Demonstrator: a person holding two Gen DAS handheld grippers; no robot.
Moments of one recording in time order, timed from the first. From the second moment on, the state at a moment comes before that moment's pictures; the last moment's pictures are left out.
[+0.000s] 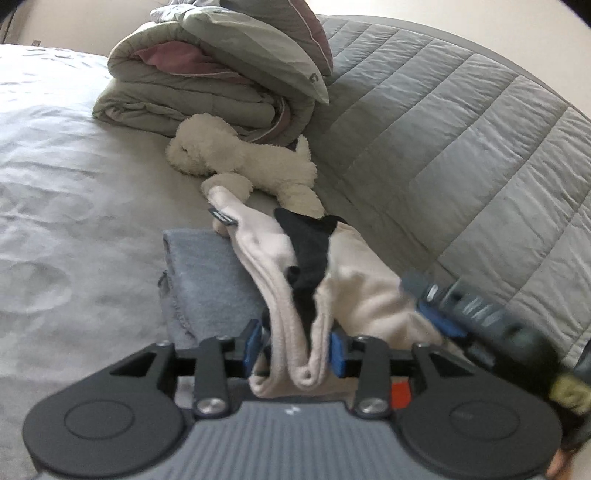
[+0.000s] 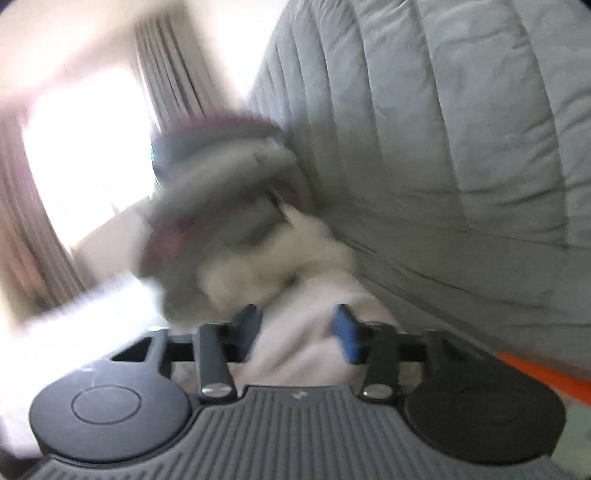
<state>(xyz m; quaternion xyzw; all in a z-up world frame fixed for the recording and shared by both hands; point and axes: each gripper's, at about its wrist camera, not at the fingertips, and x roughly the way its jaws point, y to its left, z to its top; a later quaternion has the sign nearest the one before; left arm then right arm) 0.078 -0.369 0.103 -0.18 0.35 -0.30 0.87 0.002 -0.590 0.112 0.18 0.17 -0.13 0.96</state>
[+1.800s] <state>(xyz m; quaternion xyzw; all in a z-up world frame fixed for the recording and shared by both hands) -0.024 -0.360 0.116 0.05 0.31 -0.23 0.92 -0.073 -0.542 0.110 0.08 0.30 -0.15 0.94</state>
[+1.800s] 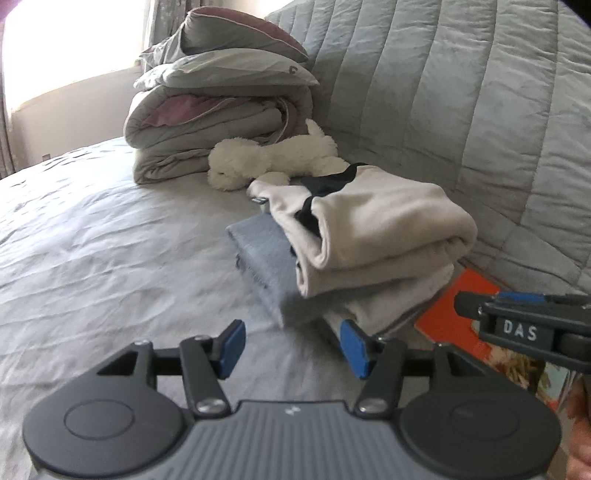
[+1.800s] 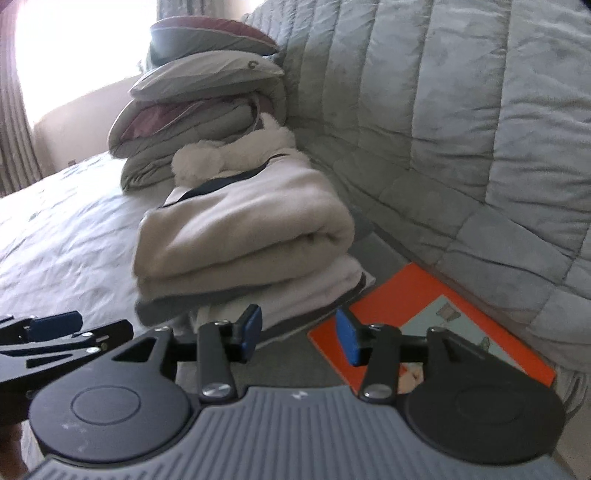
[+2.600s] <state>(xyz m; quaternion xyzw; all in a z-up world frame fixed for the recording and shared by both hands) -0.073 -0.315 0.145 0.06 0.26 -0.18 0.94 -0.129 -0.477 0.117 0.01 0.28 -0.22 0.94</state>
